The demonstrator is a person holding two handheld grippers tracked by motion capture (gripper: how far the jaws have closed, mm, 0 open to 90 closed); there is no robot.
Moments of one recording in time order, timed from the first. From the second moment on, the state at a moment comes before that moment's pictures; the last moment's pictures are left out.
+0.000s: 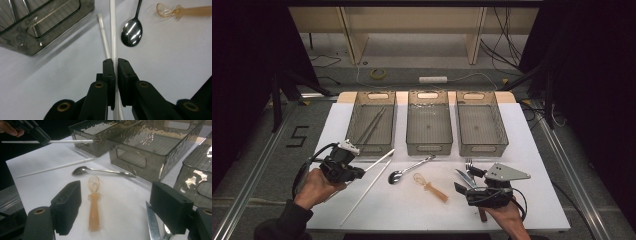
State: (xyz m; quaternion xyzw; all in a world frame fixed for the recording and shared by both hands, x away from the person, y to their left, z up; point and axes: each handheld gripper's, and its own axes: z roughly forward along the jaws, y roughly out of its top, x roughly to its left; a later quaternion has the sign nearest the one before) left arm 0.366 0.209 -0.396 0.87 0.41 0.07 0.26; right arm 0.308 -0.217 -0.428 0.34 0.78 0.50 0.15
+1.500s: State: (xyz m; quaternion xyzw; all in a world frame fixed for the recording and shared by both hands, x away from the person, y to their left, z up) left arm 0.504 0.223 -0.375 0.79 0.48 0.17 0.34; right arm 0.309 -0.219 -0.429 0.35 0.78 0.51 0.15
